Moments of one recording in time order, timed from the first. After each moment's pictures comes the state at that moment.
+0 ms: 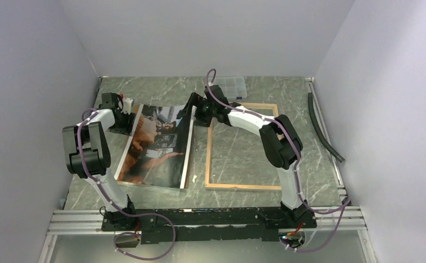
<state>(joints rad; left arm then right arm) 0.19 1.83 1.16 -0.41 -0.01 0.36 0.64 2.11 1.56 -0.08 -0.33 0.96</state>
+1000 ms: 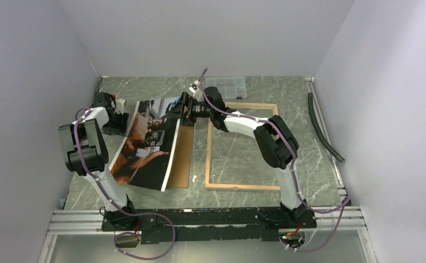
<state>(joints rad) 0.26 1.87 1.23 -0.48 0.01 0.35 0.68 2.13 1.50 0.41 -0.70 1.10</state>
